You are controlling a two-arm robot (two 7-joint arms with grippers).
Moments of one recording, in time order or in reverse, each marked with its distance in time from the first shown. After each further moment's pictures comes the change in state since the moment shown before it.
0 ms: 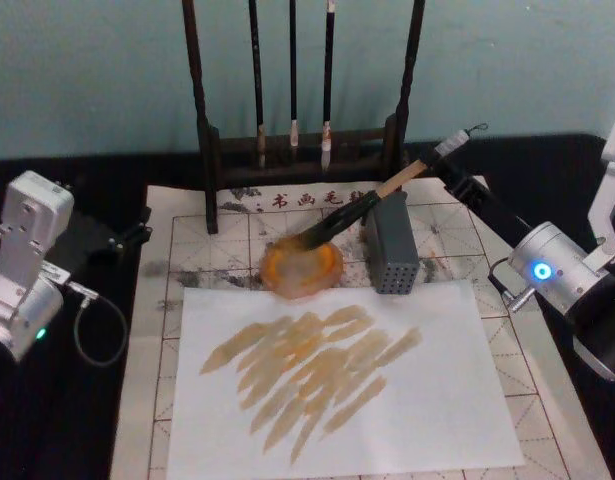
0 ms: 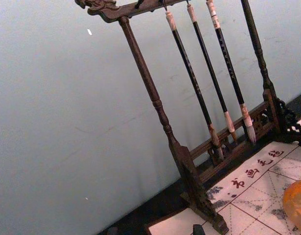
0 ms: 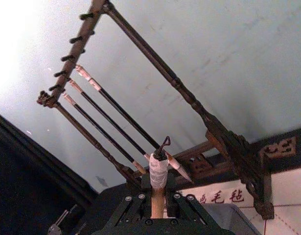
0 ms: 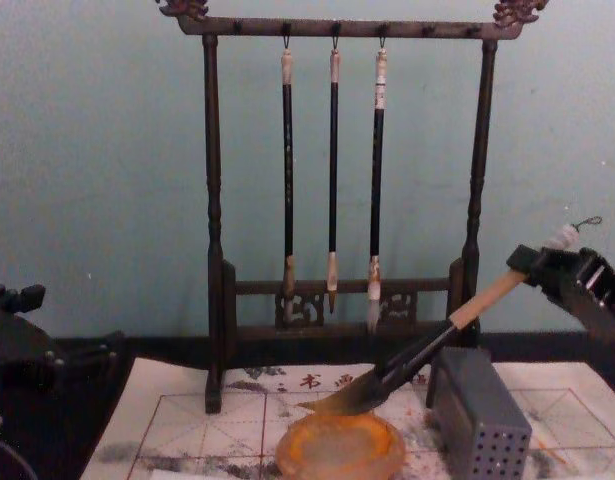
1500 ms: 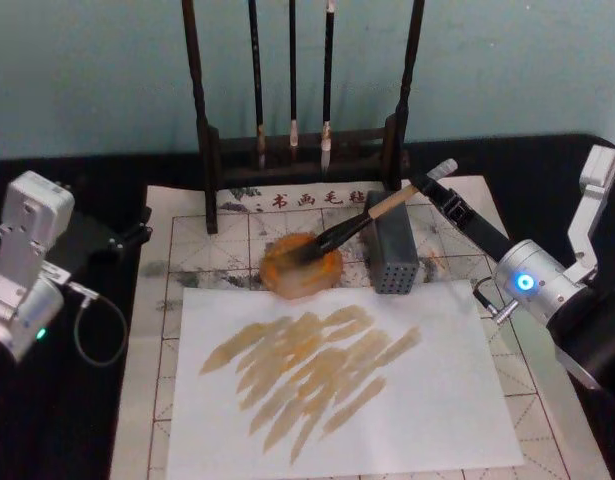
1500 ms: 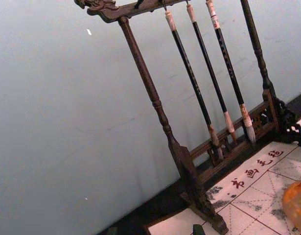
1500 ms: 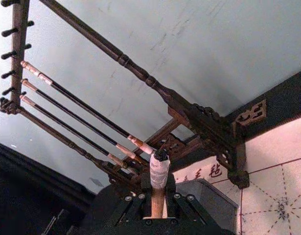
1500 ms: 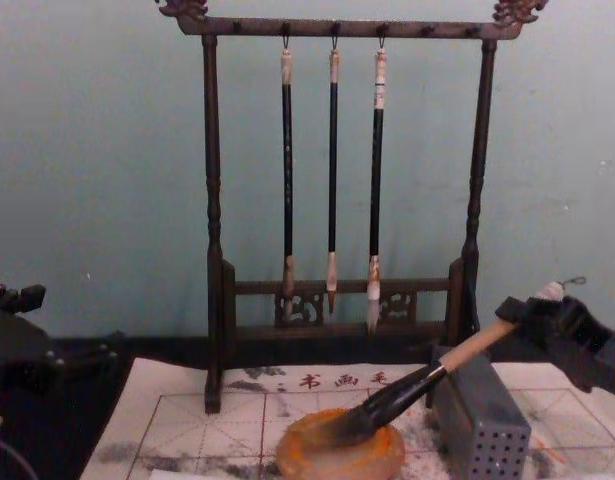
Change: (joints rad) left arm 0.000 0.000 0.000 0.000 0.000 0.000 0.000; right arm 0.045 -0.056 -0.014 0.150 0.073 0.055 -0.015
